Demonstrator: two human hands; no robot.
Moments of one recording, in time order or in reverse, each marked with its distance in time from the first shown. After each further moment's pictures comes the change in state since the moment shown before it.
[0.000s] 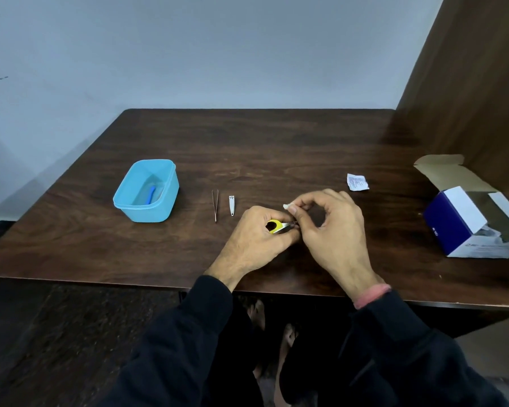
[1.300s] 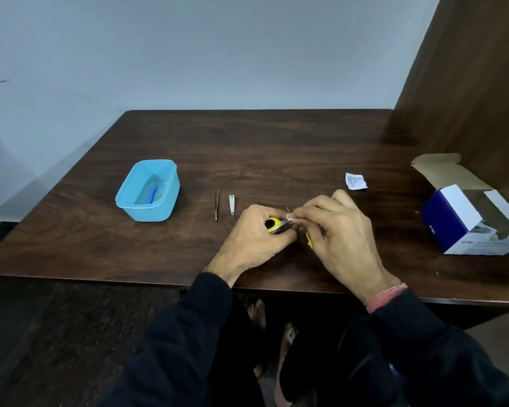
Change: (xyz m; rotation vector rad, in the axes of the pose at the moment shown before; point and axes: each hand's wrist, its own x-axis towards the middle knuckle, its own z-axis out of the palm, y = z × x) left_hand 0.004 -0.012 -0.001 0.038 -0.006 0.047; right_hand -0.012 0.017 -0.019 -0.206 -0.077 -0.325
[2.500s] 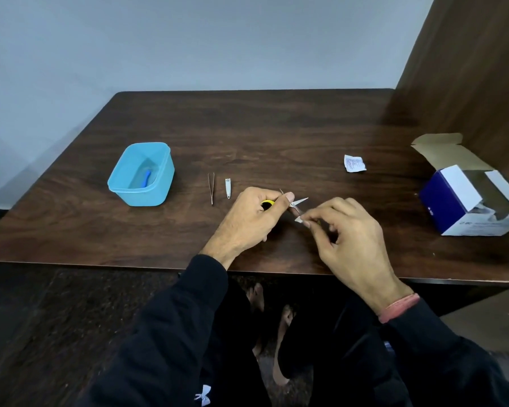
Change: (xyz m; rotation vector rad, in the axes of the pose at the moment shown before) left_hand -0.004 0.012 -0.003 0.006 0.029 -0.120; right_hand -0.039 0.002 -0.002 0.038 0.016 0.144
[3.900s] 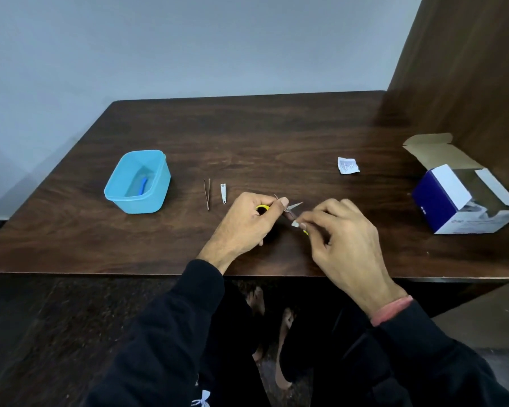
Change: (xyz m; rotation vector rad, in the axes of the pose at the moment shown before) left_hand 0.000 0.003 0.001 -0.007 0.009 -0.010; right_hand -0.001 -0.012 -0.004 -0.083 0.001 0.037
